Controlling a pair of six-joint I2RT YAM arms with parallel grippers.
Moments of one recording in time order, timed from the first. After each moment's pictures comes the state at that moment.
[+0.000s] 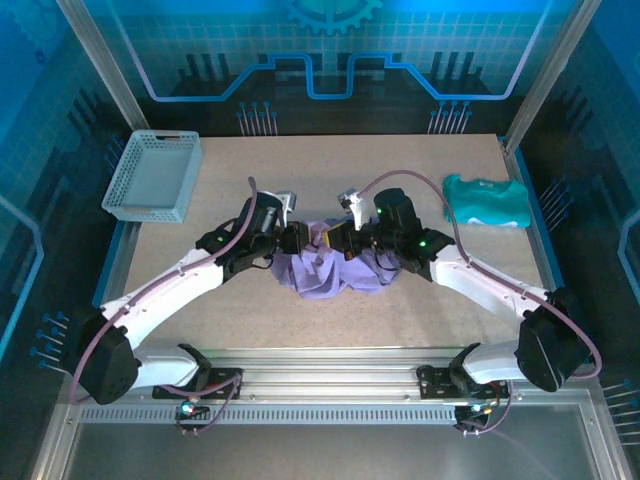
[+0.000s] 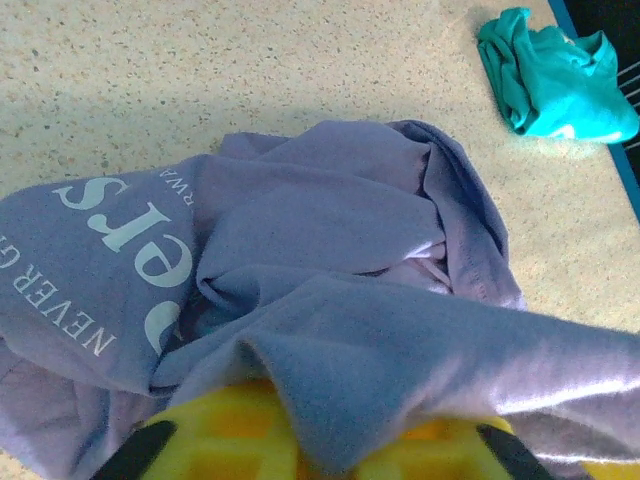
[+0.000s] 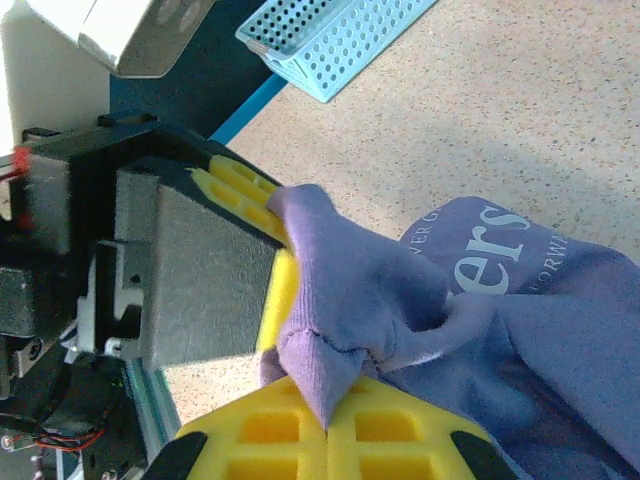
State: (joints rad) left arm -0.58 1.28 0.97 -0.38 0.09 -0.58; right arm 0.63 1.35 0.95 -0.10 -0.47 0.29
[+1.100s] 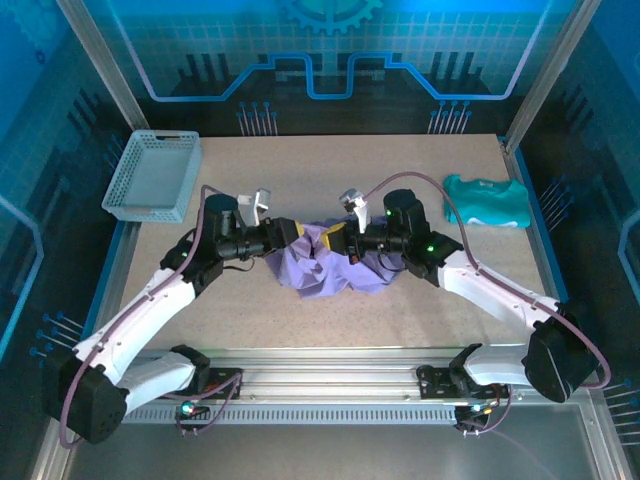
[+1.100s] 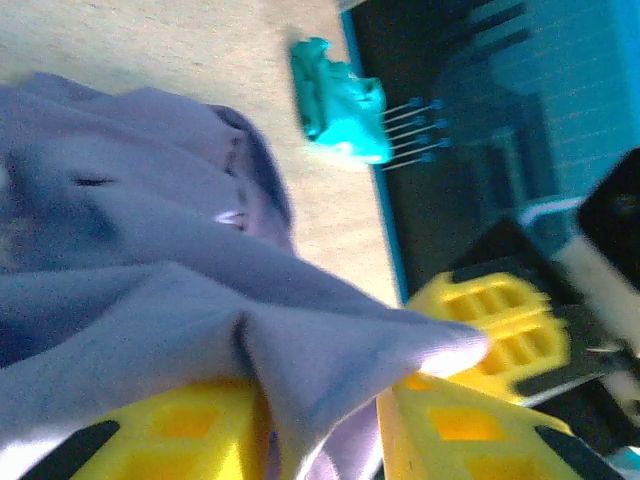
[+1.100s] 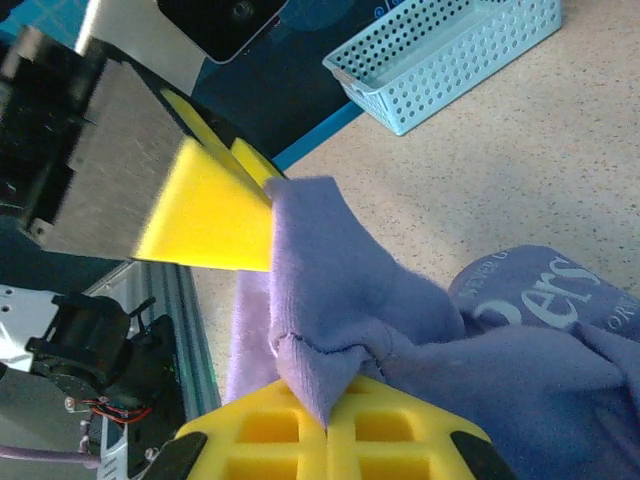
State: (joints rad) left arm -0.40 1.07 0.85 -0.26 0.53 -0.86; right arm 0.62 1.28 0.91 -0.02 -0.61 0.26
